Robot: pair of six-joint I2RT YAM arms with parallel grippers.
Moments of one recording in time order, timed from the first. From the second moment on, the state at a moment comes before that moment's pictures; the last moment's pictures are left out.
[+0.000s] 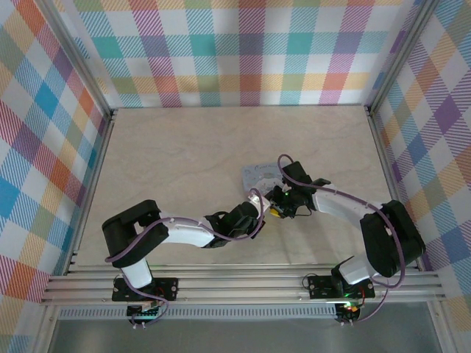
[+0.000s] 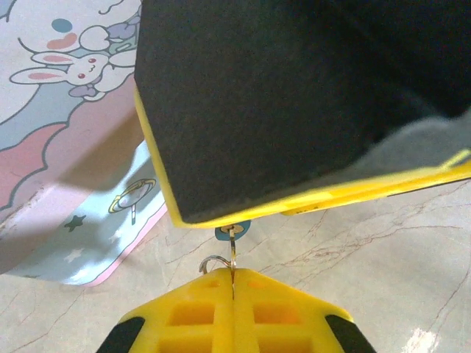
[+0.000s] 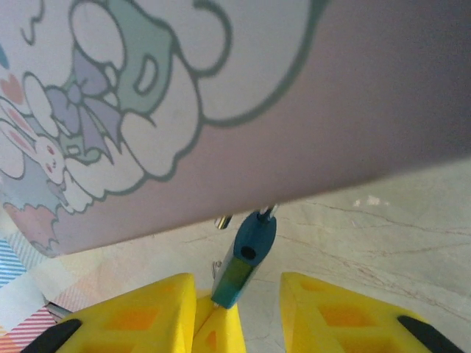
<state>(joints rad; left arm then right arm) -1.09 1.72 0.75 0.31 -0.26 -0.18 0.54 1.48 0.79 -0.41 -0.39 1.02</state>
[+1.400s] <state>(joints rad) -1.08 1.53 0.68 0.30 -0.36 -0.29 0.49 1.29 0.66 -0.40 -0.22 1.14</state>
